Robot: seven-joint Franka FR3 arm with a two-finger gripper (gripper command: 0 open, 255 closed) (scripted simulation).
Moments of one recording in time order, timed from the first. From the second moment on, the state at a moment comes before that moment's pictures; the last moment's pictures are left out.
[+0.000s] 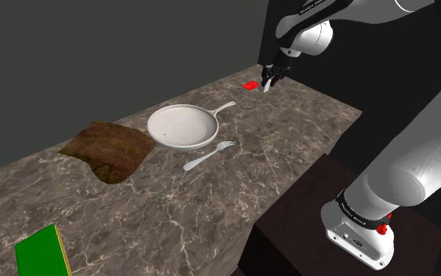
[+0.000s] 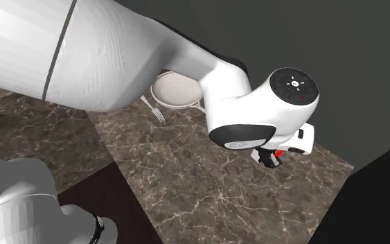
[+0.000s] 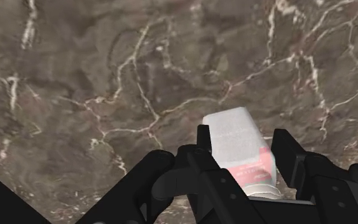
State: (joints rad) arm -0.03 -0.01 -0.33 -2.28 0.33 2.48 -0.32
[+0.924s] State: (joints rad) arm -0.04 -0.11 -0.33 -2.18 0.23 2.31 -0.23
